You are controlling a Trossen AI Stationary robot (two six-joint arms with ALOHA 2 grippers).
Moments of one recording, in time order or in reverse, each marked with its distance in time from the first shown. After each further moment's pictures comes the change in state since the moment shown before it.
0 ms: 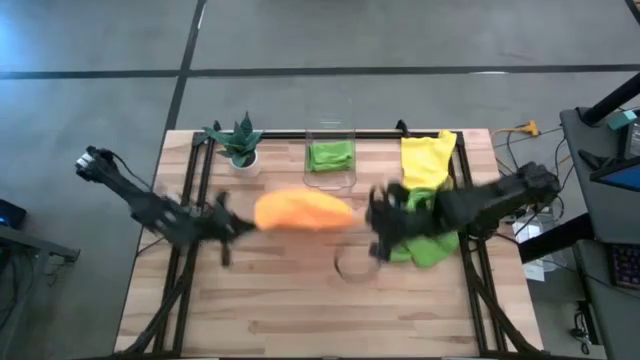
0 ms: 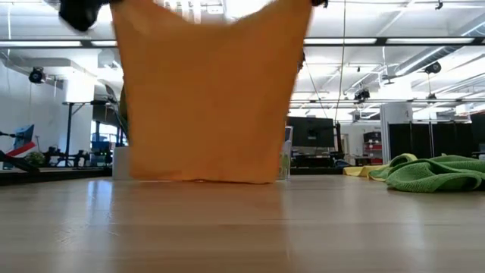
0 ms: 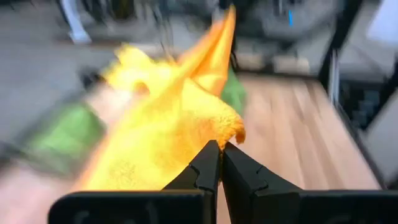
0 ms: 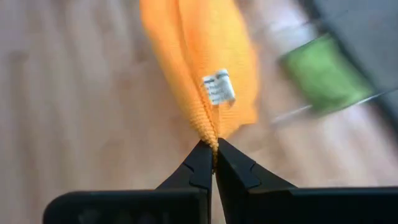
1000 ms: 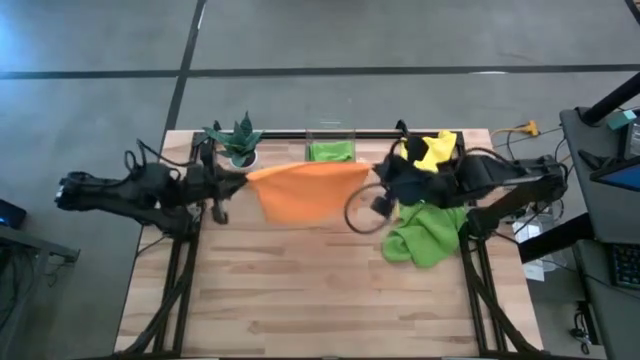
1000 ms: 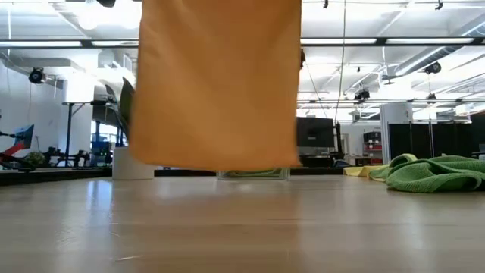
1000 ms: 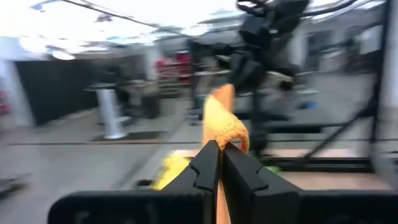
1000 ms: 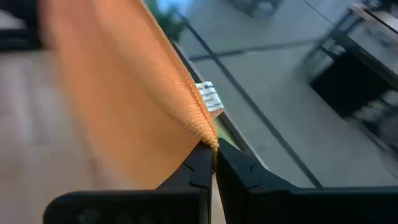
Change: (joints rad) left arm 0.475 -0.192 0.047 0.277 0.385 0.476; right arm -0.128 -0.062 0.166 -0.011 0.303 -0.275
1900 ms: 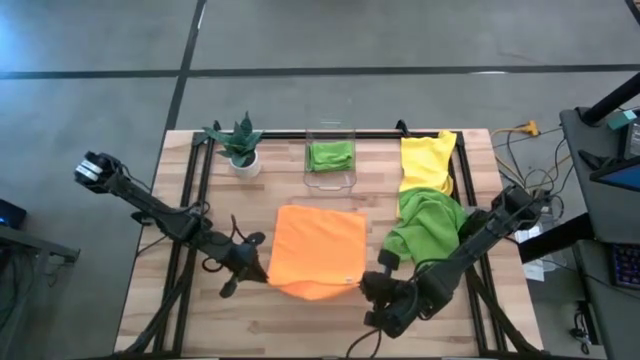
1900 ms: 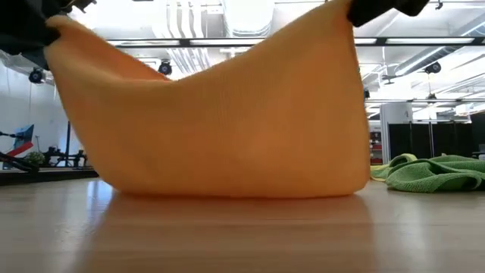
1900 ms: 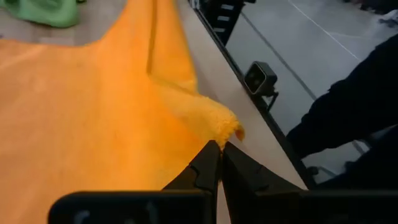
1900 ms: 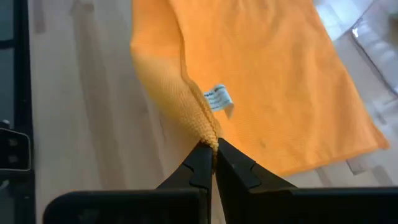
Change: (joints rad) left arm -0.364 0.424 -0.265 0.156 0.362 -0.470; right arm 0.447 0.329 -0.303 0.308 -0.181 0.573
